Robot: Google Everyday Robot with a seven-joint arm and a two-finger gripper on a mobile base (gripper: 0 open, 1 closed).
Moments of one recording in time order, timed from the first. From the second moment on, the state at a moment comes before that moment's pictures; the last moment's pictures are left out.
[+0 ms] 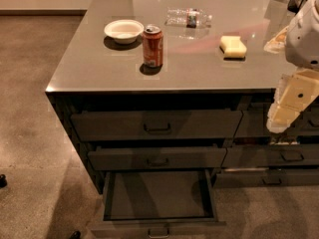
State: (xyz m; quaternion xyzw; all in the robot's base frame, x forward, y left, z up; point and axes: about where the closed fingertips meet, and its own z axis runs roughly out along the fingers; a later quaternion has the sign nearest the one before) arm 0.438 -0.217 0.976 -0.60 0.78 -0.03 0.16
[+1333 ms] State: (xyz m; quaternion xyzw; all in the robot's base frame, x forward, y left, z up) arm 0.603 -0.278 0.990 -0.51 0.81 -0.09 0.28
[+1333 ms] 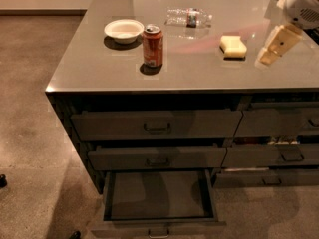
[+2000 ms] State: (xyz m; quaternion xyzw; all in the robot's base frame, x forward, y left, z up) arm 0.614 -0.272 0.991 -0.51 0.80 -0.08 0.29
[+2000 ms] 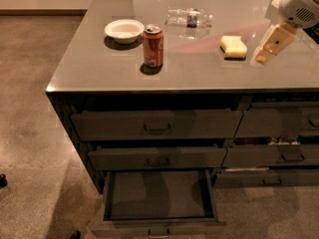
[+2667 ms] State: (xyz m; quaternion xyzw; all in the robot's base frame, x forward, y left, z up) arm 0.677 -0.263 0.955 -0.43 0.82 -0.04 0.38
